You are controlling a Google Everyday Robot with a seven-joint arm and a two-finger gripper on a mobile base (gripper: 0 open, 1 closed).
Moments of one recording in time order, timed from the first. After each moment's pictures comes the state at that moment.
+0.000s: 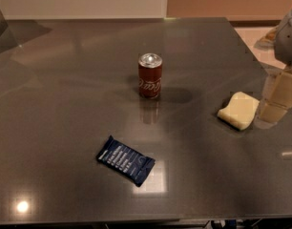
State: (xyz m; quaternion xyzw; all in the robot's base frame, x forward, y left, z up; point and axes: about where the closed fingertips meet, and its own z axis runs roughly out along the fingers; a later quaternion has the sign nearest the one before) arm 0.438 -0.217 0.976 -0.60 0.78 -0.03 0.16
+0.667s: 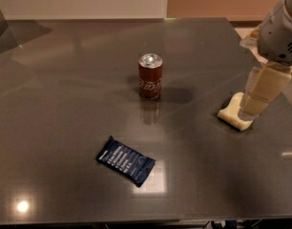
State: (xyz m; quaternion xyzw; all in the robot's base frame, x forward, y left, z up) arm 0.457 -0.200 0.972 -0.61 0.78 -0.02 0.17
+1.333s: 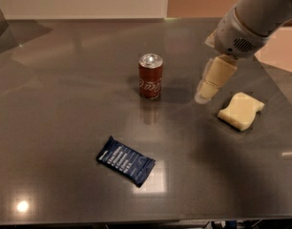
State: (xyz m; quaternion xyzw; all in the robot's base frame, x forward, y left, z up) arm 0.528 -0.146 0.942 -0.60 0.77 0.04 0.22
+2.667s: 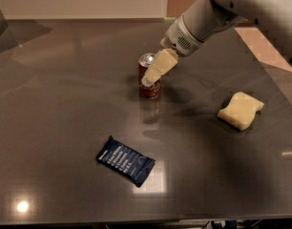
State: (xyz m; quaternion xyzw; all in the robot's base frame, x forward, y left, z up) arm 0.620 -0.029 0.903 -0.56 0.75 0.18 0.29
